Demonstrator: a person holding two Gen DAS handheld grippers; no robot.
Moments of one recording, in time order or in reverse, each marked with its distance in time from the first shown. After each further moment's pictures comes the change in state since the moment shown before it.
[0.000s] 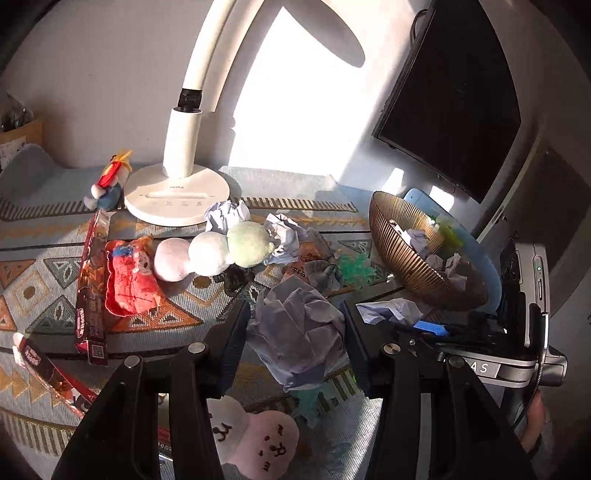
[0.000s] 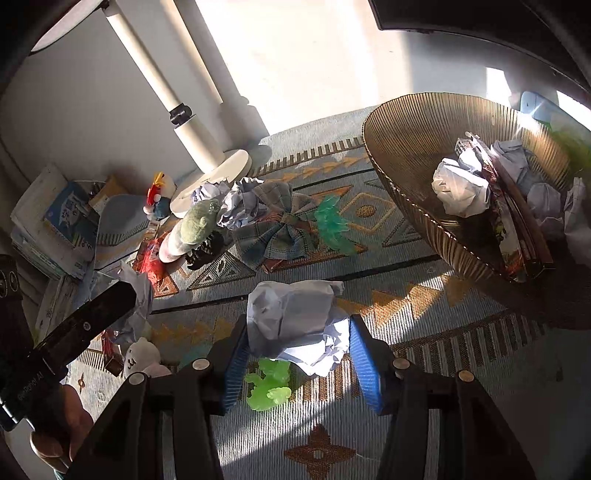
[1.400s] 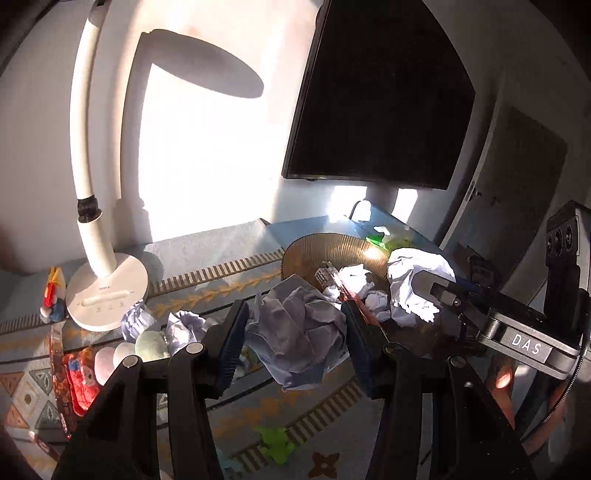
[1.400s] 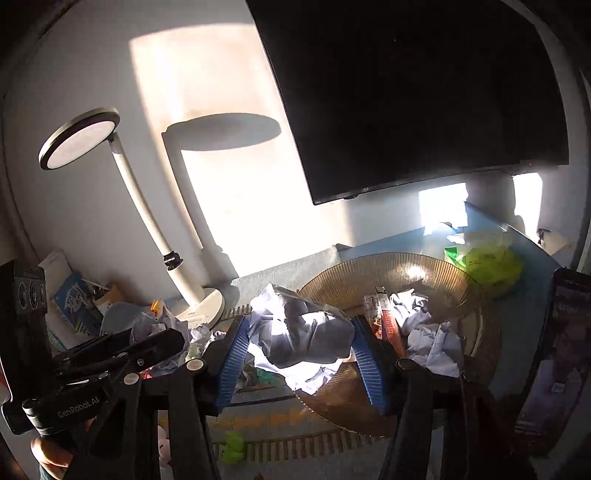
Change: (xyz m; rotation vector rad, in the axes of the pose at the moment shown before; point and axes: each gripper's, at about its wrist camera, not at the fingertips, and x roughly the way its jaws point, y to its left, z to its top) left arm 0.007 -0.133 0.089 0.216 -0.040 -0.069; right arm -0.159 -0.046 0.054 0.032 -0.436 -0.121
